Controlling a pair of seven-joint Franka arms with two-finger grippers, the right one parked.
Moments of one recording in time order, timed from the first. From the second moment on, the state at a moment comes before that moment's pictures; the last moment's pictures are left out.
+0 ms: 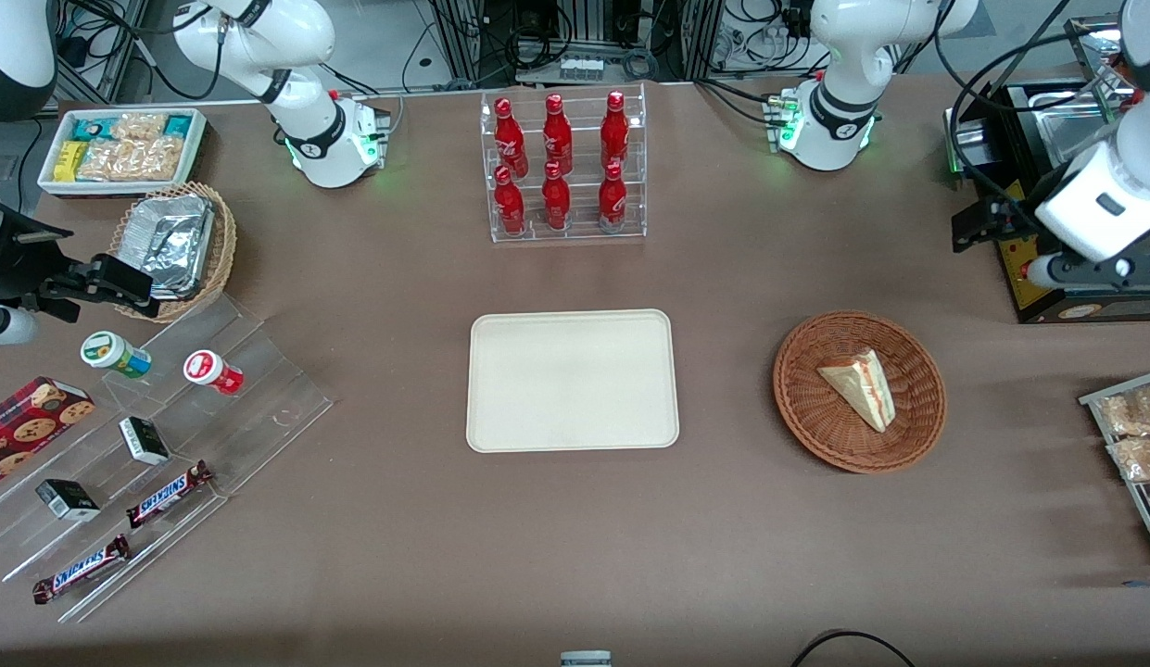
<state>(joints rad) 0.07 0.03 -0.14 -1.59 0.02 1.43 -0.02</state>
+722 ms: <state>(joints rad) 0.07 0.08 -0.11 -2.07 0.02 2.07 -0.60</state>
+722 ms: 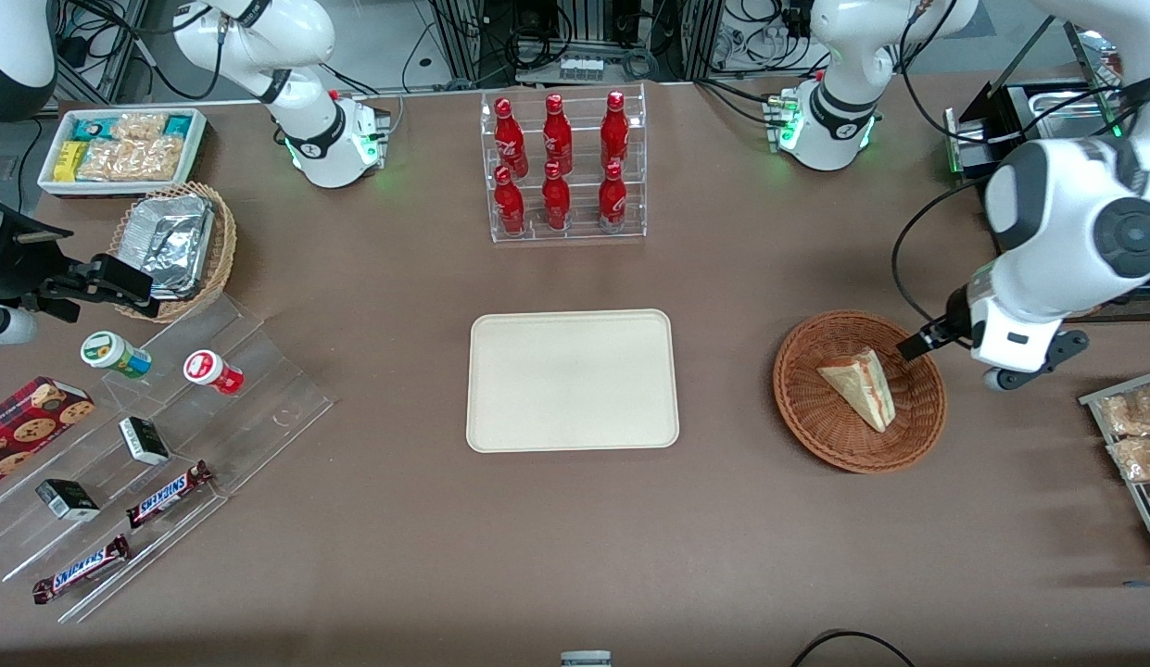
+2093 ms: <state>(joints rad) 0.03 0.22 -0.13 -2.28 0.02 2.52 -0.75</state>
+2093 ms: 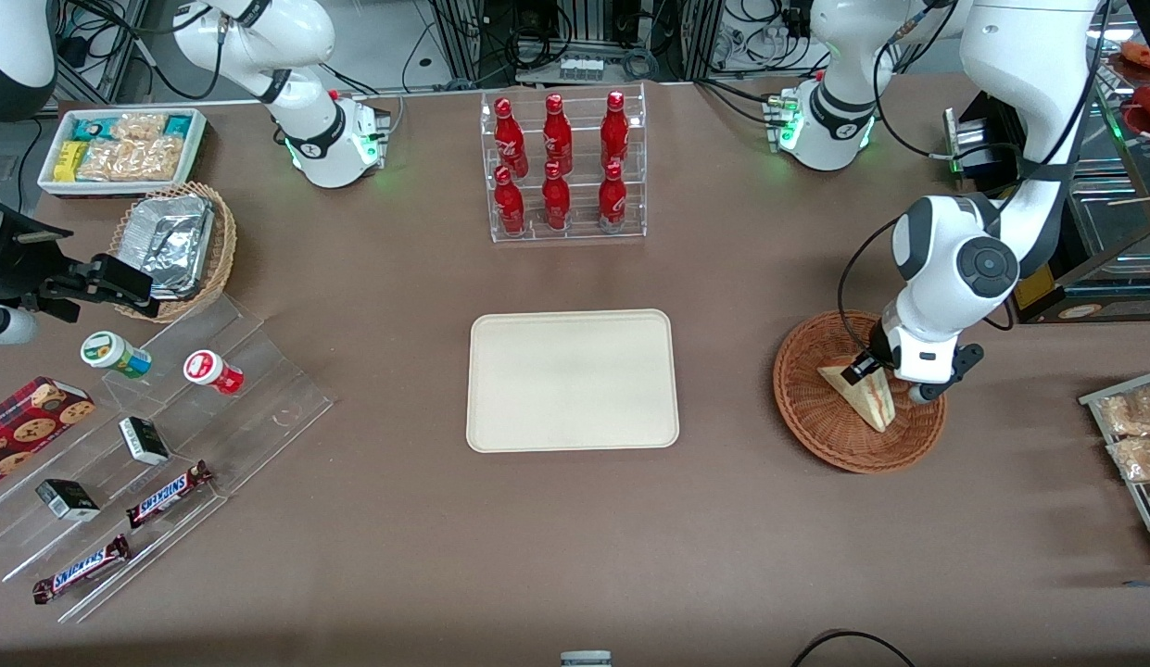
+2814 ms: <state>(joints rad) 0.03 0.08 -0.34 -1.96 0.06 1.89 -0.70</state>
